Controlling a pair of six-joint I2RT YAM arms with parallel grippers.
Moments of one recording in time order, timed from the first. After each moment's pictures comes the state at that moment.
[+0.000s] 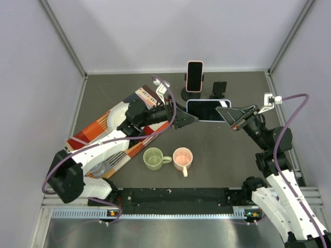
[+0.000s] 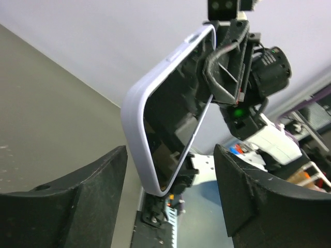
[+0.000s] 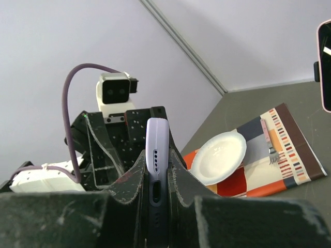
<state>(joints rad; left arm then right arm) -0.71 1.31 0.93 0.61 0.63 -0.85 0.25 0.58 0.61 0.33 -0.45 0.94</state>
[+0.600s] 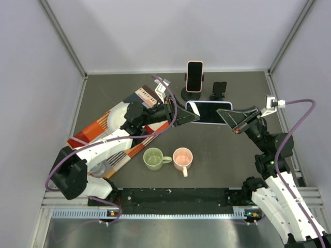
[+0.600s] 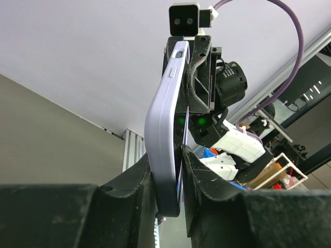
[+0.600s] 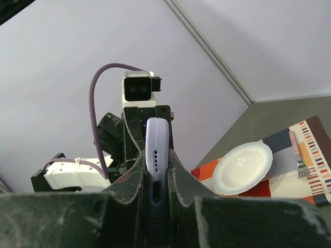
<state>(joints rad) -0.73 1.38 0.93 0.86 0.72 -1.00 0.25 0.56 0.55 0.50 -0.49 1.03</state>
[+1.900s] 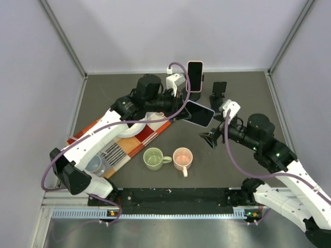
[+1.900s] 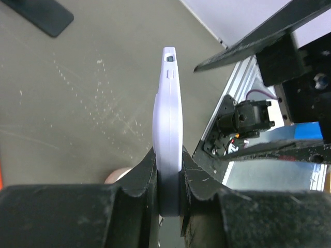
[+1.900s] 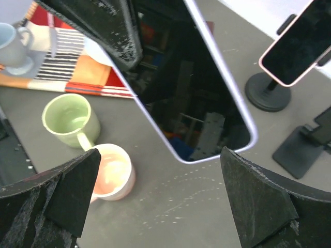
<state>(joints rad) -0.73 1.44 1.52 -0.49 0.51 -0.34 0.61 0.71 0.89 -0.41 -0.26 -0.07</state>
